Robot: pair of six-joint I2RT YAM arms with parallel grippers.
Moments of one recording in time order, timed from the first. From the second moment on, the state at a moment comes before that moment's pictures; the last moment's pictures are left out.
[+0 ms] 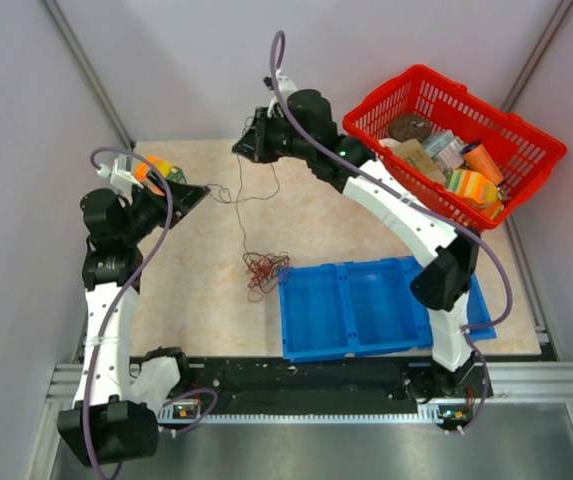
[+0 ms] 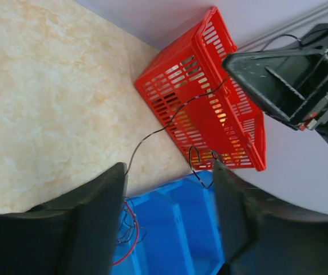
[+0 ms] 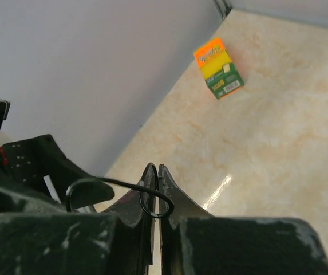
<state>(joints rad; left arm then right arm) 0.17 0.91 0.92 -0.15 0.69 -0.85 0.78 1.95 2.16 -0.35 -0.23 0.52</state>
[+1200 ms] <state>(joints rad) -0.08 1.30 0.77 0.16 0.50 -0.97 0.87 1.85 2.28 -0.01 -0.45 0.96</state>
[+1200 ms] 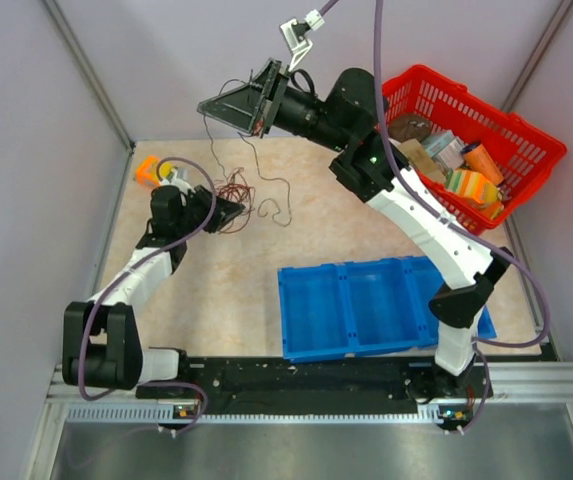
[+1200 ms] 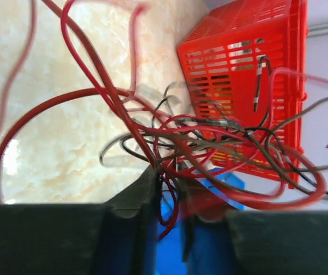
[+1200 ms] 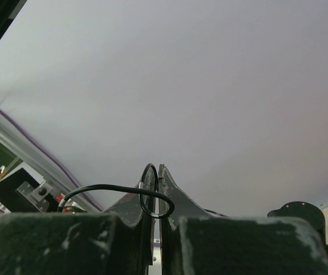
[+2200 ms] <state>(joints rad) 0.33 1.38 0.64 -0.04 0.49 -0.91 0.78 1.49 2.32 -0.20 -0.21 0.50</state>
